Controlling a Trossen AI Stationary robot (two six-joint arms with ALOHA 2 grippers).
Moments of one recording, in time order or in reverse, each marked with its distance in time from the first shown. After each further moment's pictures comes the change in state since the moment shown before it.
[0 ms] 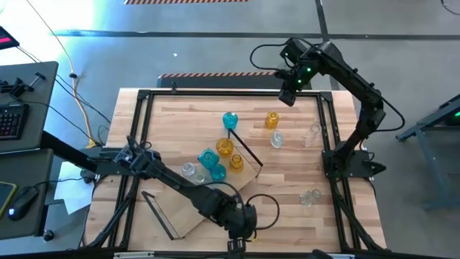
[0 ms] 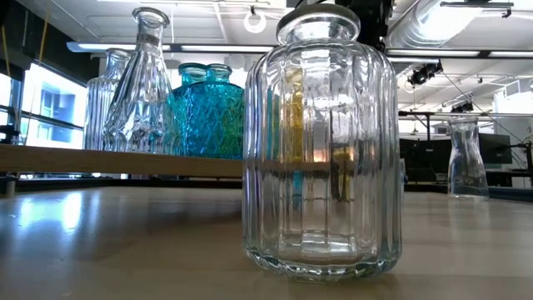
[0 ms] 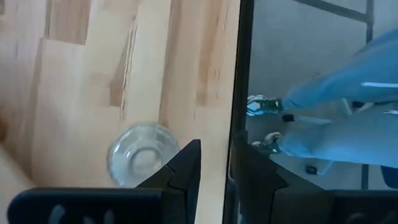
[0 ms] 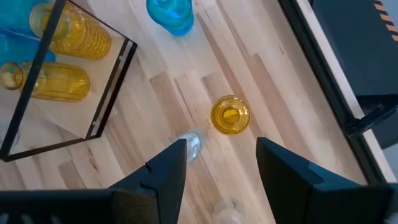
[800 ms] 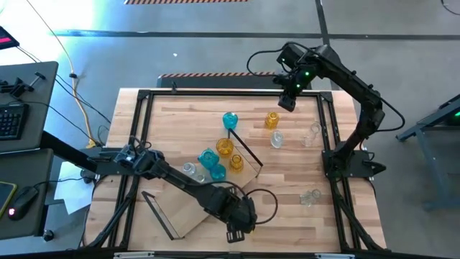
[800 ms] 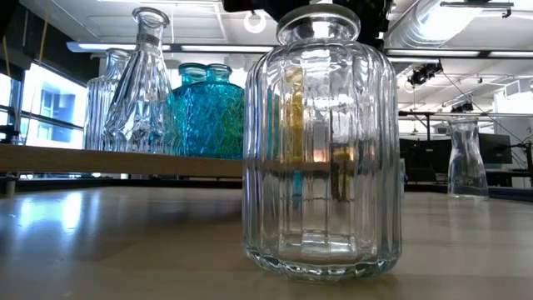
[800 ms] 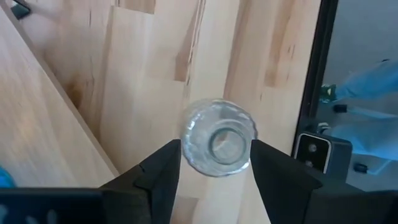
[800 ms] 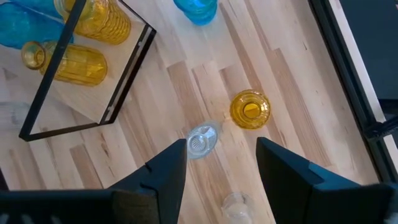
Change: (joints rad) left arm 0.027 0.022 0.001 -0.166 -0.080 0.007; right arm 0.057 -0.002 0.000 -0.031 -0.011 -0.008
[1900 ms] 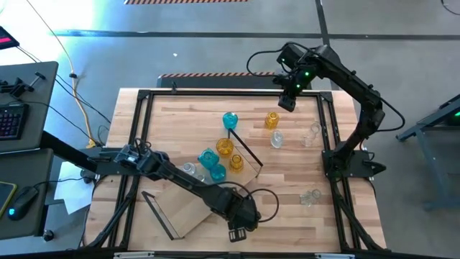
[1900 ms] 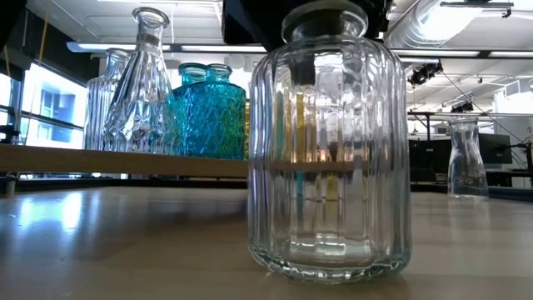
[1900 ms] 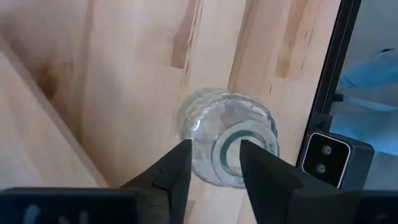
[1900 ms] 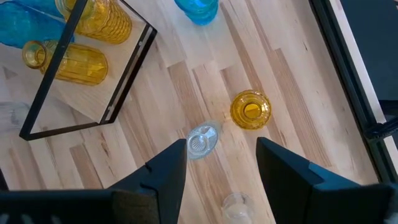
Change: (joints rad) left arm 0.021 0.058 0.000 0.006 0.076 -0.023; right arm 0.000 0.000 0.000 0.000 0.000 -0.003
